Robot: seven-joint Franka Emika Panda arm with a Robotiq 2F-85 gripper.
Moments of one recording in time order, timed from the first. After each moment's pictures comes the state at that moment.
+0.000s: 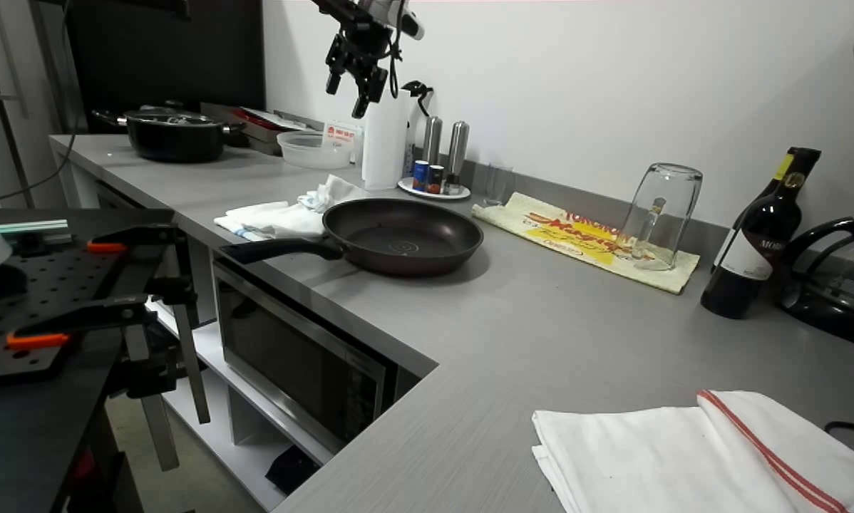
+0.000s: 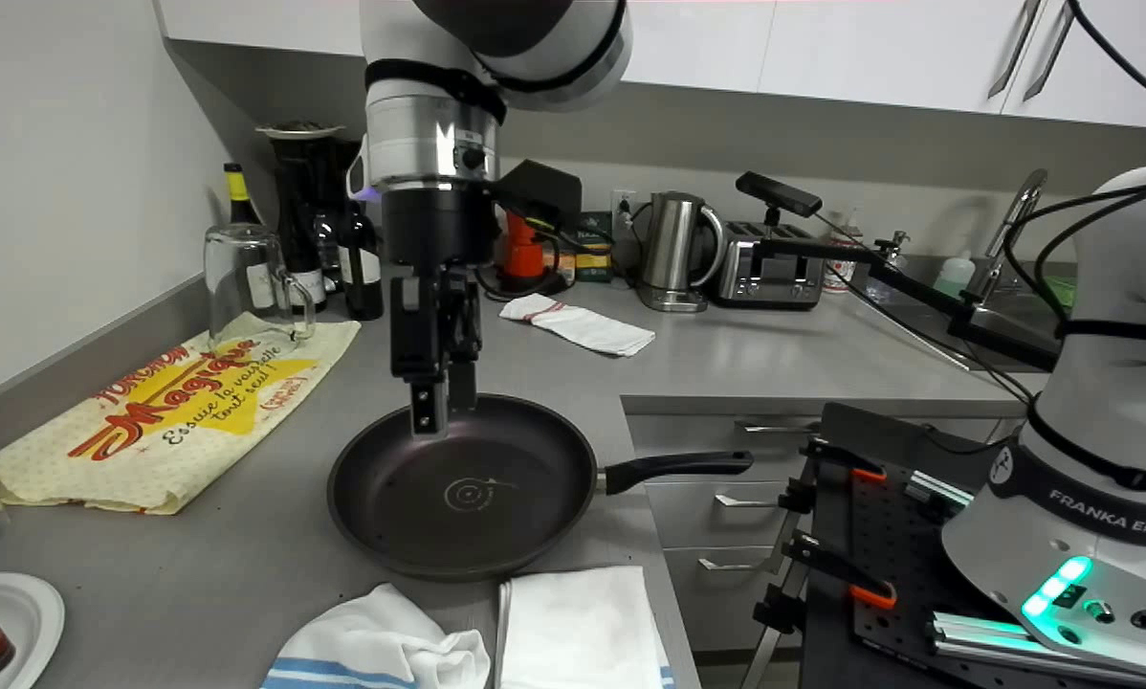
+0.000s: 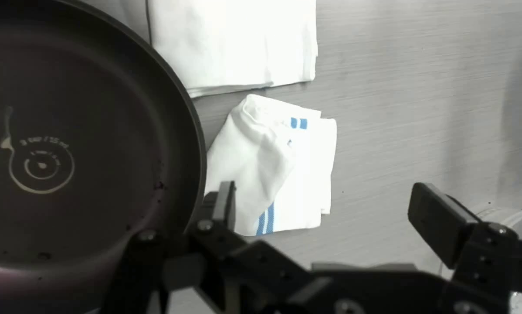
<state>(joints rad) 0.16 0.23 0.25 -2.04 0.33 2.15 -0.23</state>
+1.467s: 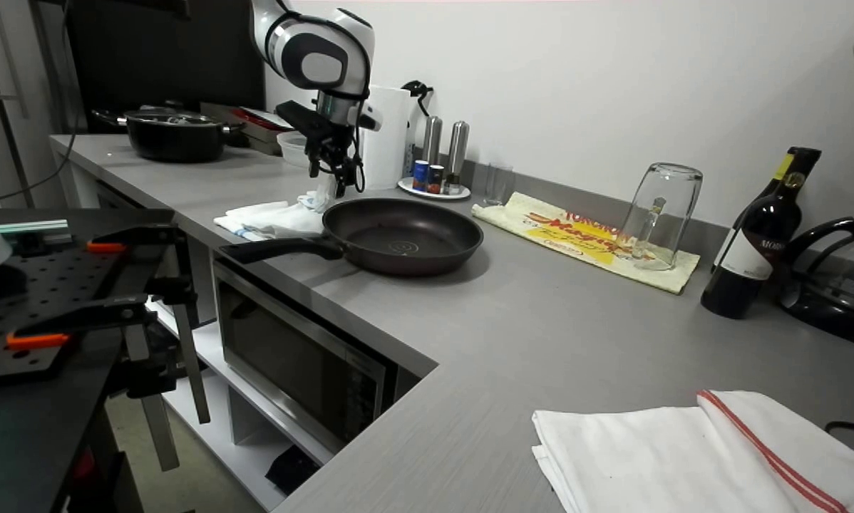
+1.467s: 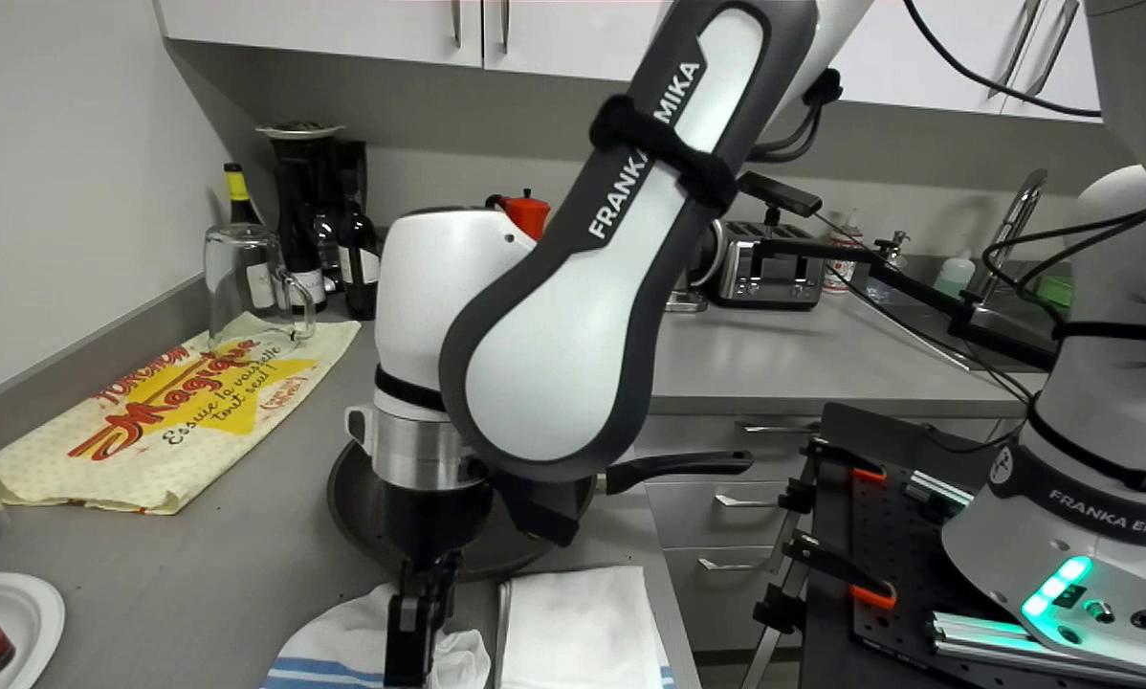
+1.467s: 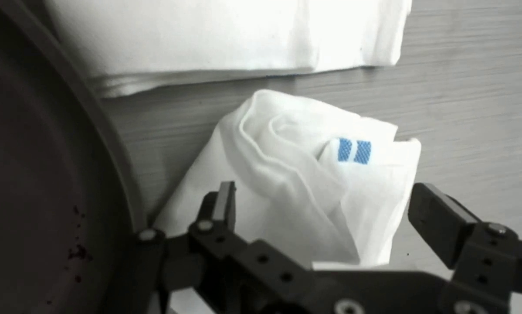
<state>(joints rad) 0.26 0.58 0.32 -2.14 0.20 2.75 -0.16</state>
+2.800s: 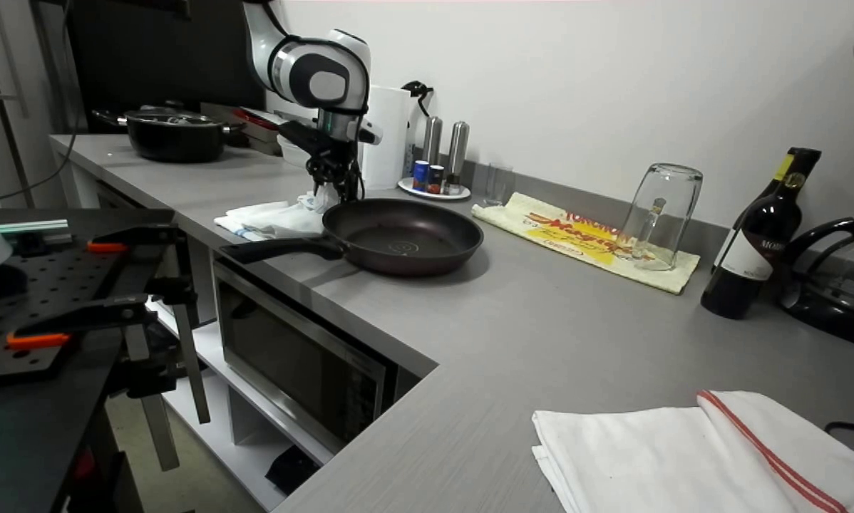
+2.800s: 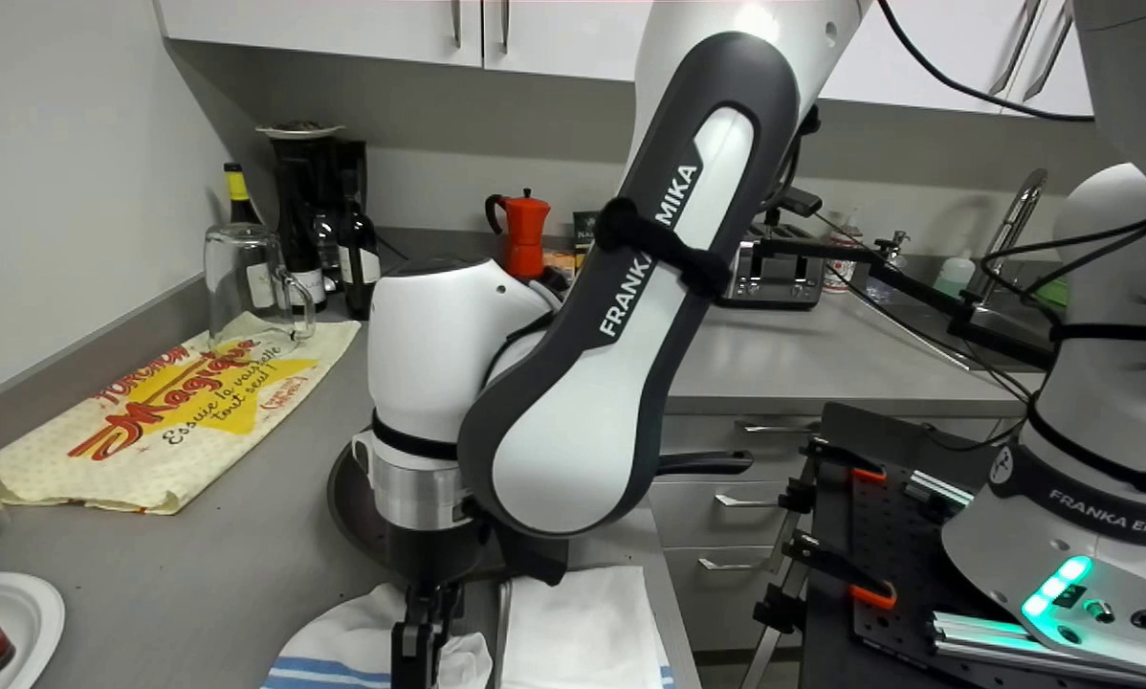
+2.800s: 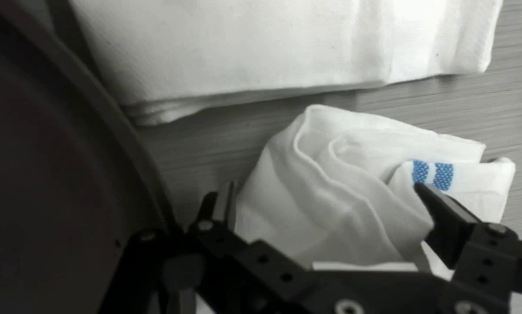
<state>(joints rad) 0.36 0.64 0.19 -2.10 0.05 2.77 0.03</state>
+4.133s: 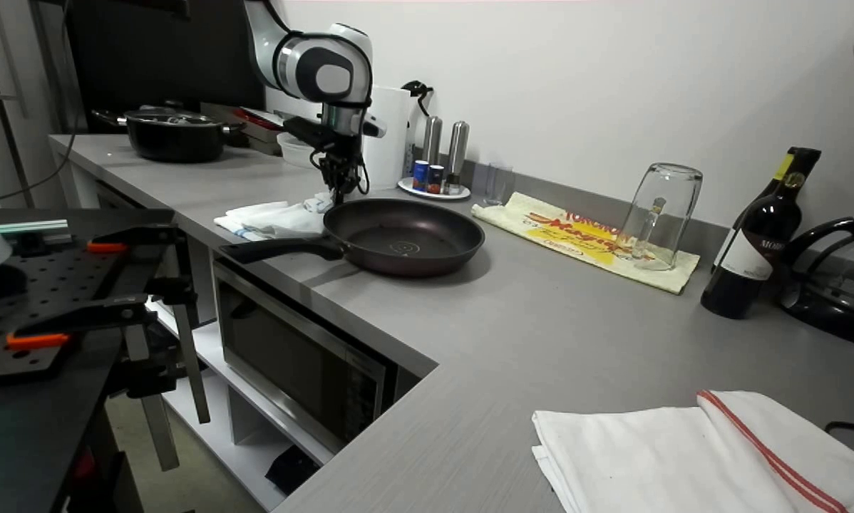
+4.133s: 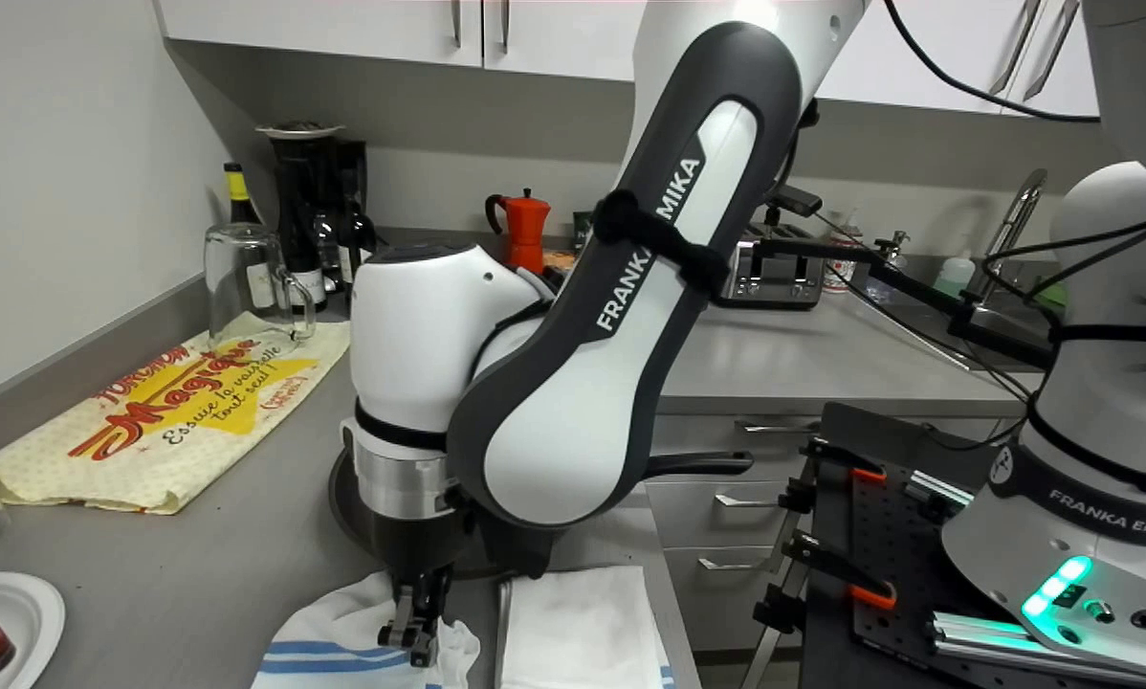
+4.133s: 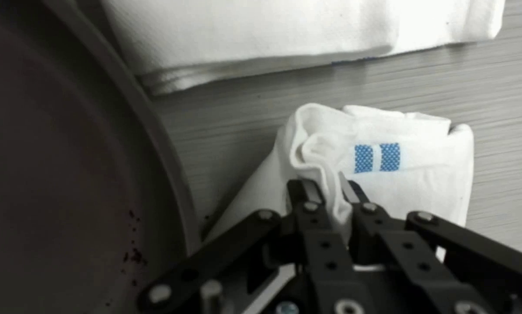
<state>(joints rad) 0.40 0.63 0.15 -2.07 0.01 2.75 0.10</state>
